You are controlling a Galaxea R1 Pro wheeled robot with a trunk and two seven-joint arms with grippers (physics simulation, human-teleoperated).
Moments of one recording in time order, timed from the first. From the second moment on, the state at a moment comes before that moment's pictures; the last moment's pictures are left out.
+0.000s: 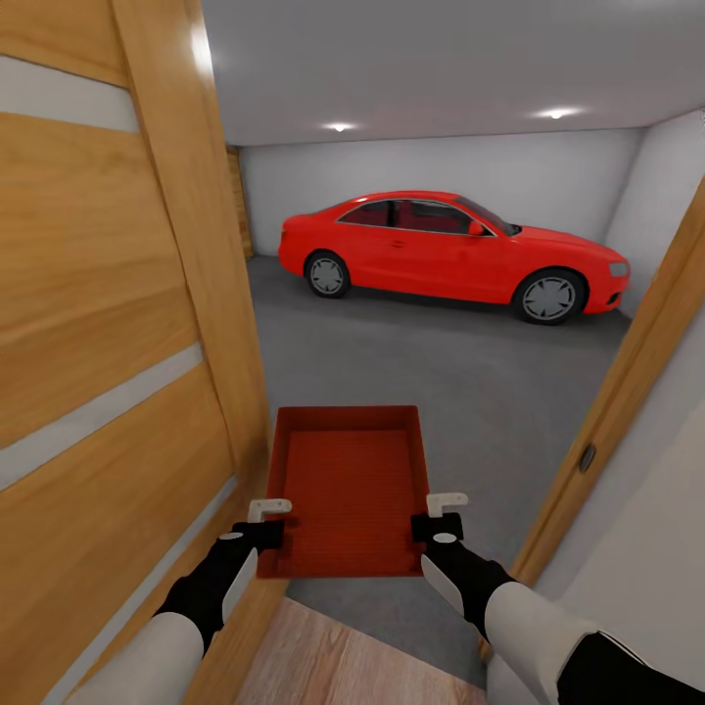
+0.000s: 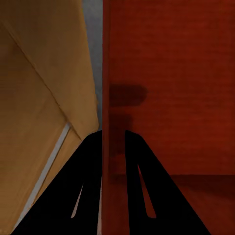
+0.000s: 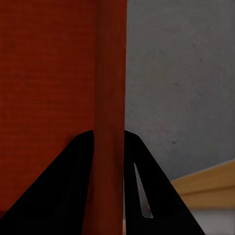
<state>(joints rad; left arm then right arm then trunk) -0.65 -0.08 -0.01 -0.57 0.02 0.28 0.07 -0.79 0.07 0.70 -0.30 -0.56 0.02 -0.40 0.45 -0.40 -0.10</state>
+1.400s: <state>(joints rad) -0.65 -0.08 -0.01 -0.57 0.02 0.28 0.08 -0.79 0.07 0.70 -0.30 -0.57 0.01 -0.40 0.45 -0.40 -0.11</state>
